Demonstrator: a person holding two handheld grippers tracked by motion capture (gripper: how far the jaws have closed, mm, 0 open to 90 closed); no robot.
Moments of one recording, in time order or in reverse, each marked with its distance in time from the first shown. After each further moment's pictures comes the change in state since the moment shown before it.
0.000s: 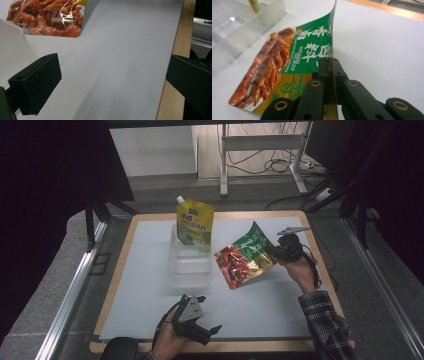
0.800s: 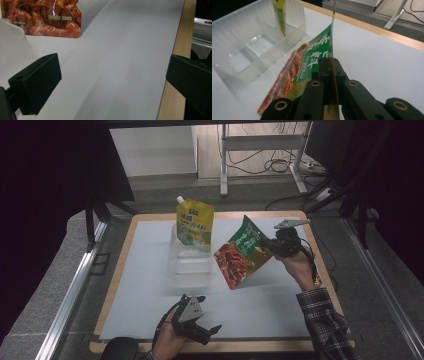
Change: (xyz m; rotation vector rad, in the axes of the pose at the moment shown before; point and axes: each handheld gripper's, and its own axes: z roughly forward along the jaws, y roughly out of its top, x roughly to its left) left arm 0.000 0.000 0.000 0.000 0.007 0.008; right arm 0.025 0.031 -0.023 -0.078 0.061 -0.061
